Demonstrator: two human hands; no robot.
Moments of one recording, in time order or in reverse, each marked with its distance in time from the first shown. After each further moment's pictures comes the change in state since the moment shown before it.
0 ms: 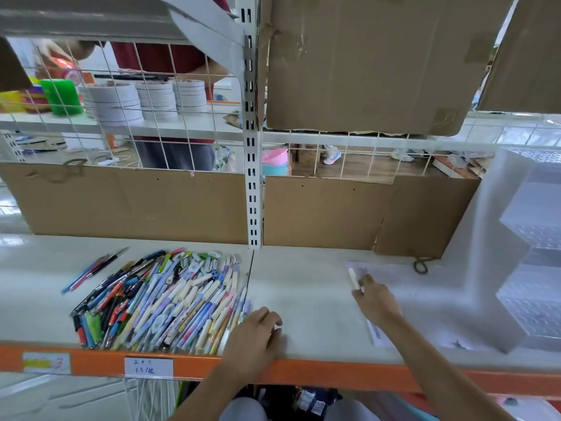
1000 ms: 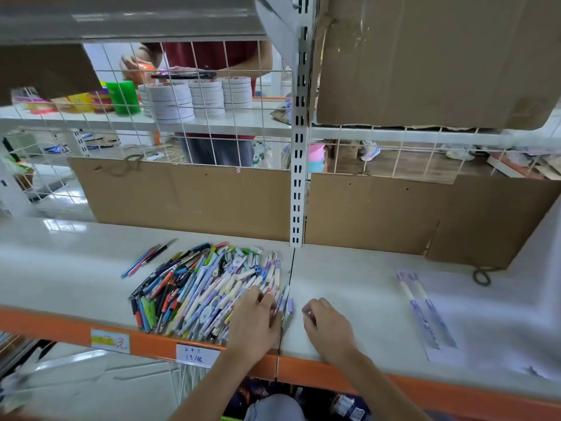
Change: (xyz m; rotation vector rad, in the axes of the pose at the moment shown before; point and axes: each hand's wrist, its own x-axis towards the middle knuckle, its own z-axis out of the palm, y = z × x) left_hand -0.006 -0.055 -0.025 0.162 0.203 -0.252; right_hand -0.055 -0.110 0.098 0.047 -0.117 -0.453
